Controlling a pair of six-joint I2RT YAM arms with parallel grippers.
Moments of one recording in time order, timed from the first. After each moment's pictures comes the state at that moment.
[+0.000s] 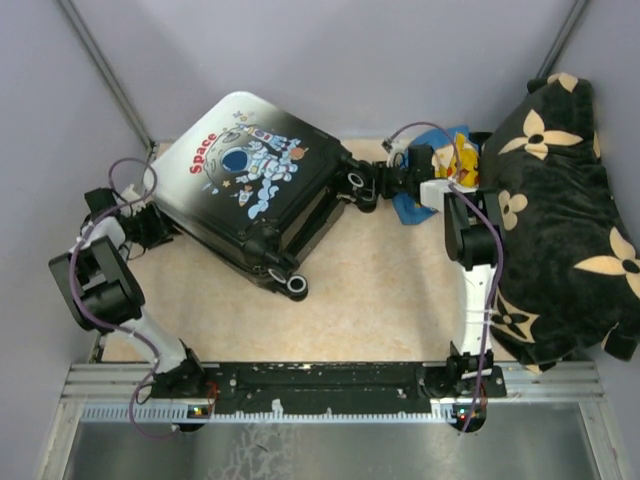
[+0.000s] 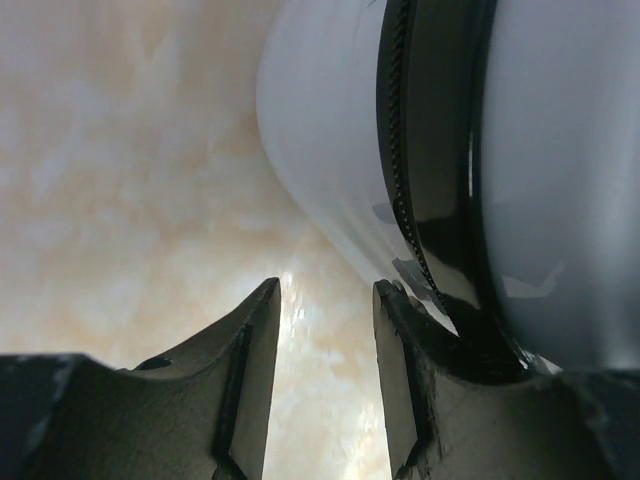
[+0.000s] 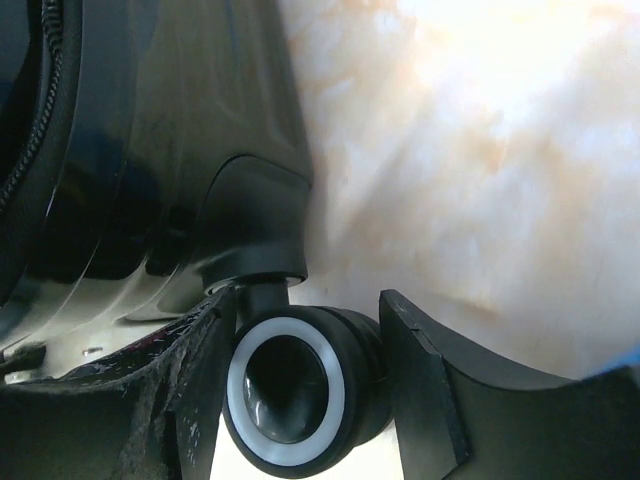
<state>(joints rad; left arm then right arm) 0.50 1.70 1.07 -0.40 0.57 -0.05 0.16 2.28 1.57 0.08 -0.80 0.18</state>
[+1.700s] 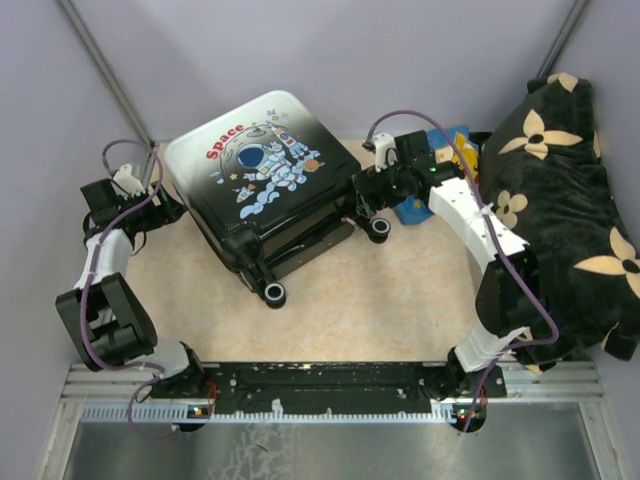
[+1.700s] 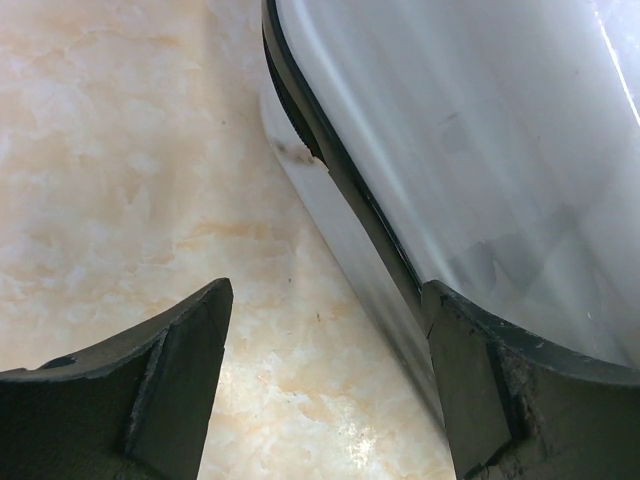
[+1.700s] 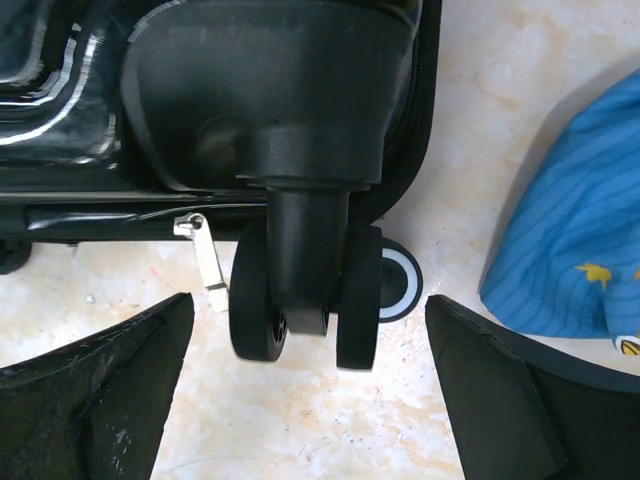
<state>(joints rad) 0.42 1.46 0.99 -0.16 0.54 -0.06 0.34 1.62 1.45 -0.63 -0.32 -0.14</state>
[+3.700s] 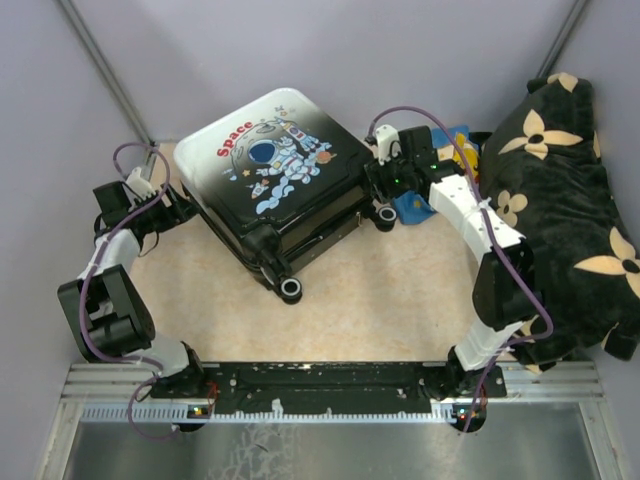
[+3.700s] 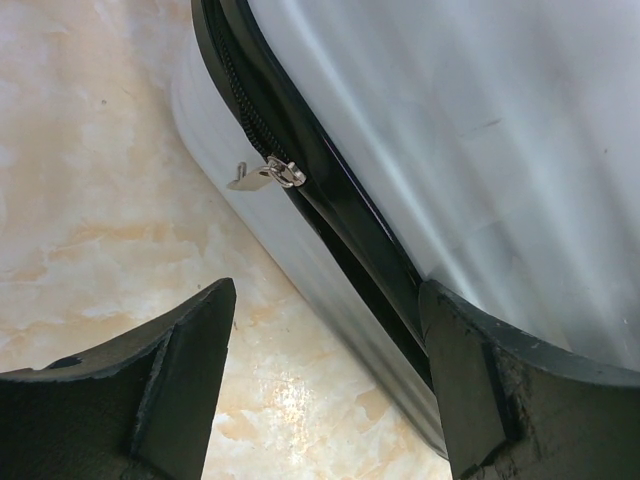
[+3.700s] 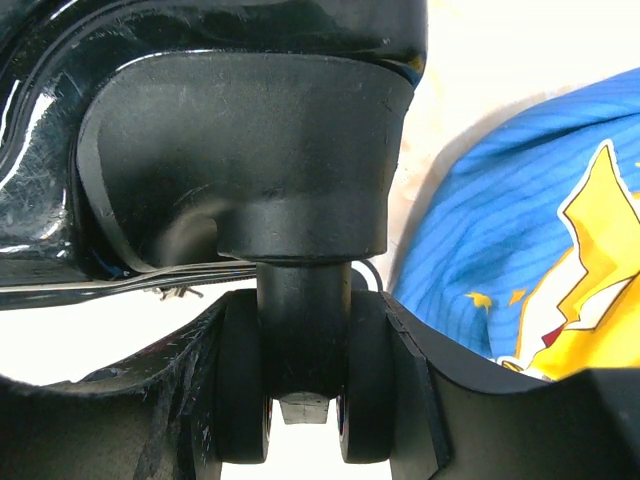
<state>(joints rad) 0.38 1.50 0.94 -0.07 0.67 -0.18 0.32 1.68 1.46 -0.52 -0.19 -0.27</state>
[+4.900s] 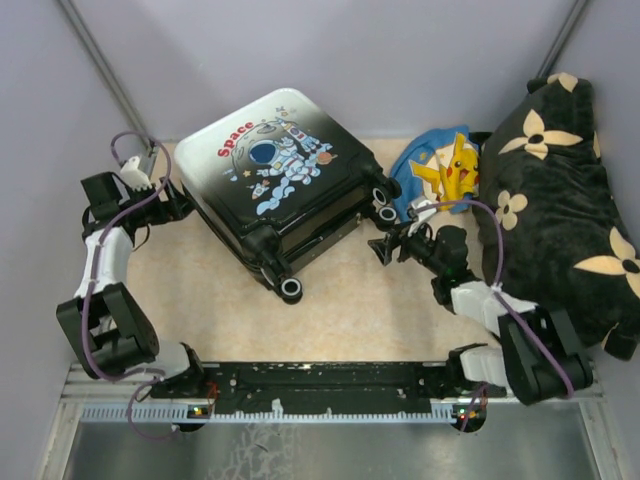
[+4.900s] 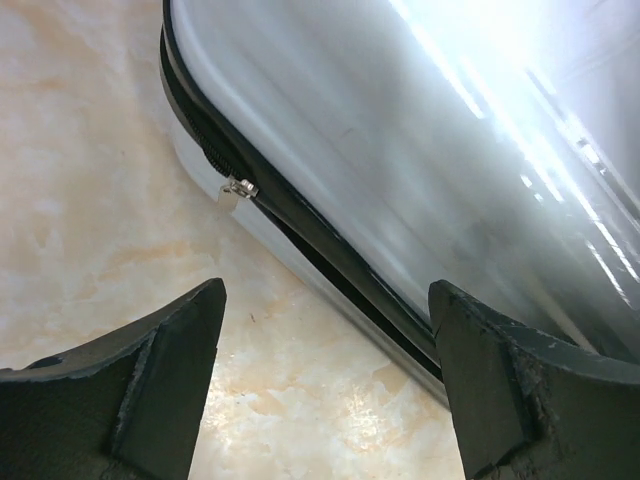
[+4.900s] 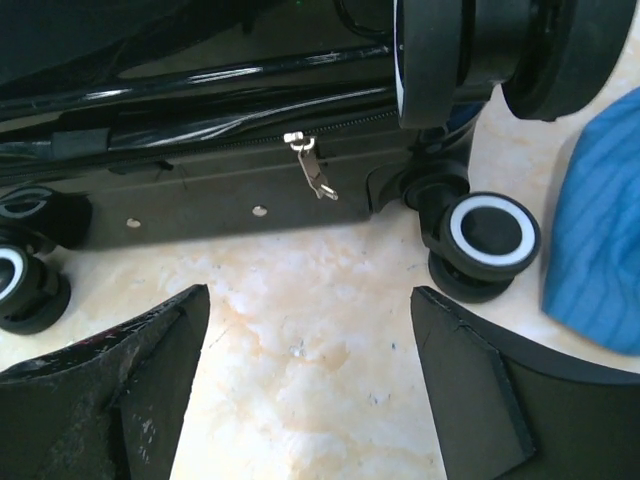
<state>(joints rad) 0.38 1.42 1.03 -0.24 0.69 -0.01 0.25 1.19 0.37 0.63 -0.45 0.07</state>
